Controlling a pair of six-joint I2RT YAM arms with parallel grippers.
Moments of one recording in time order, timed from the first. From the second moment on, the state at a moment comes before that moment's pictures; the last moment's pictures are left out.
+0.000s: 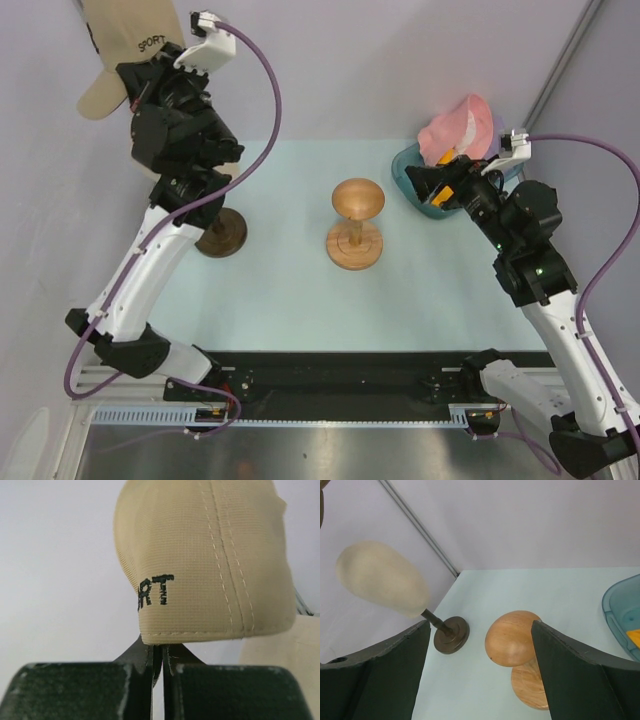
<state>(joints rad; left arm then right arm) -0.64 1.46 1.92 0.33 -1.18 1.53 0.36 0.90 1.16 -0.15 -0.13 0.49</state>
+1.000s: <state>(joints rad) -0.55 1.18 1.30 -0.04 -1.26 1.26 0.30 0.90 1.13 -0.12 -0.23 0.55</state>
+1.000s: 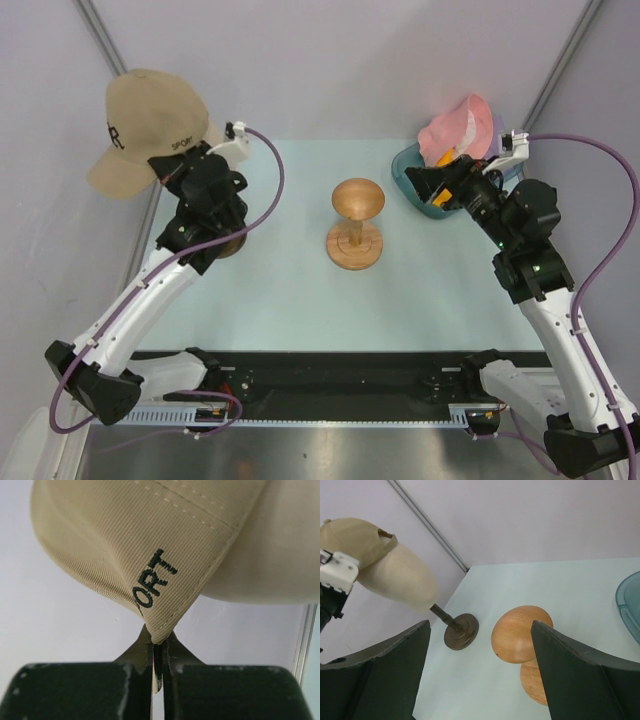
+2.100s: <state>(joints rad) -0.53 1.35 1.55 -0.55 -1.16 0.87 0.30 0.91 1.13 -0.11 -0.25 0.57</state>
